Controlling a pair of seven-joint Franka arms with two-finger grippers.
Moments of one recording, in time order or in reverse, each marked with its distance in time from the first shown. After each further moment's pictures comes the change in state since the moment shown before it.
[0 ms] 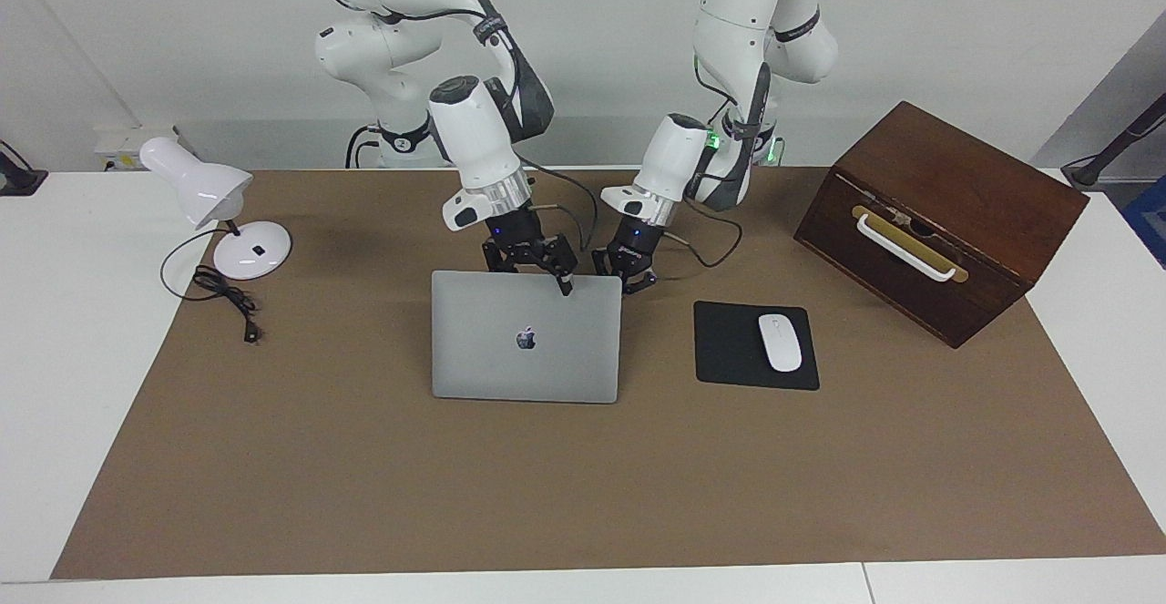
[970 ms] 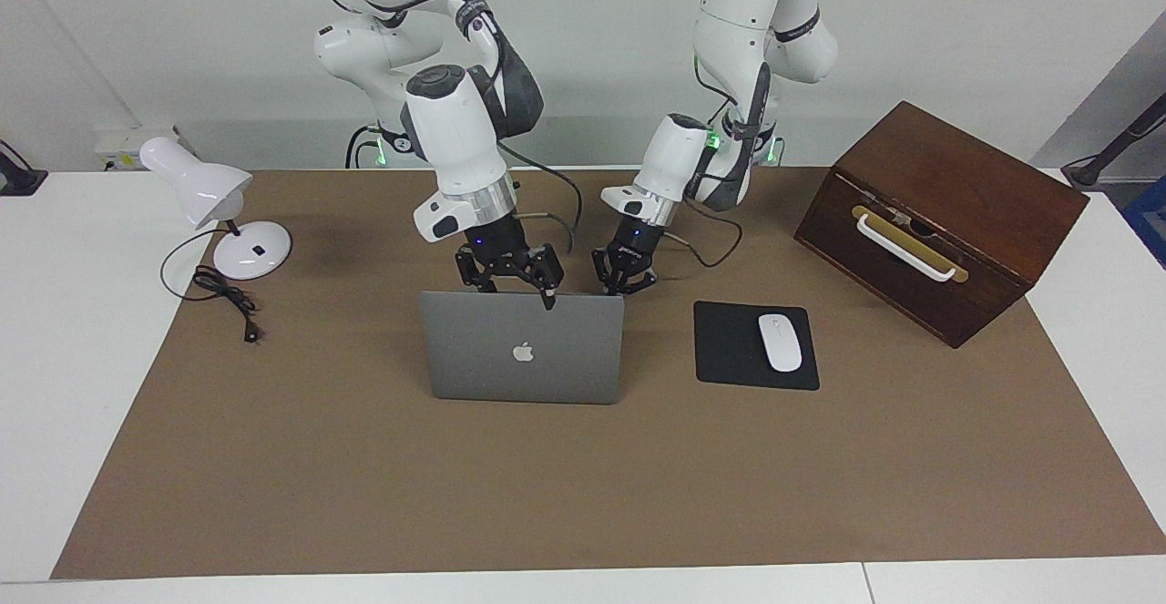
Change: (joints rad) left arm 0.000 0.000 0.000 0.000 0.000 0.000 0.000; right arm -0.091 0.053 -0.005 0.252 -0.120 -0.284 -0.091
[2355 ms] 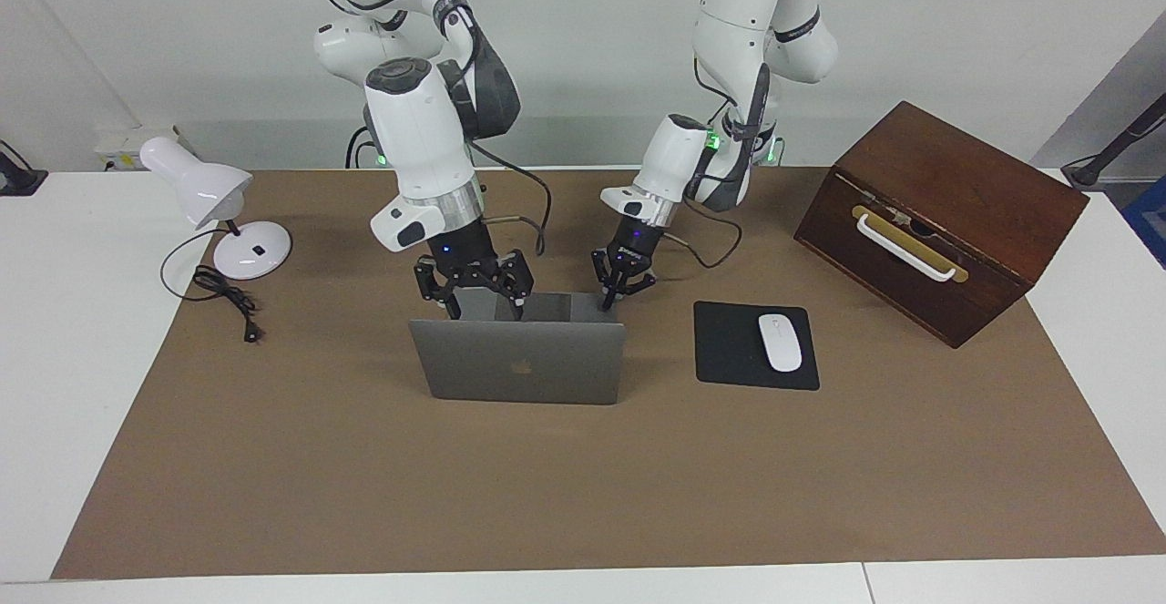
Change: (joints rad) left arm 0.000 0.009 0.001 0.010 0.000 0.004 0.001; right arm -0.084 0.046 -0.001 0.160 -0.047 -0.124 -0.203
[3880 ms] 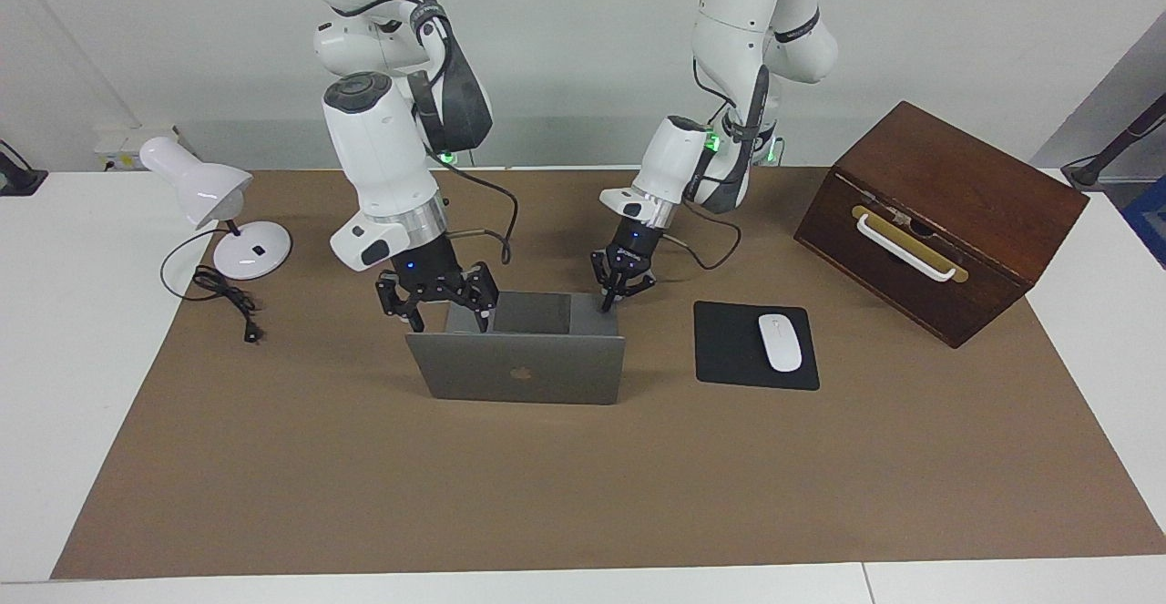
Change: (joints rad) left arm 0.000 0.004 0.000 0.005 0.000 0.002 0.000; right arm -0.083 0.012 -0.001 0.020 -0.001 -0.110 -0.198
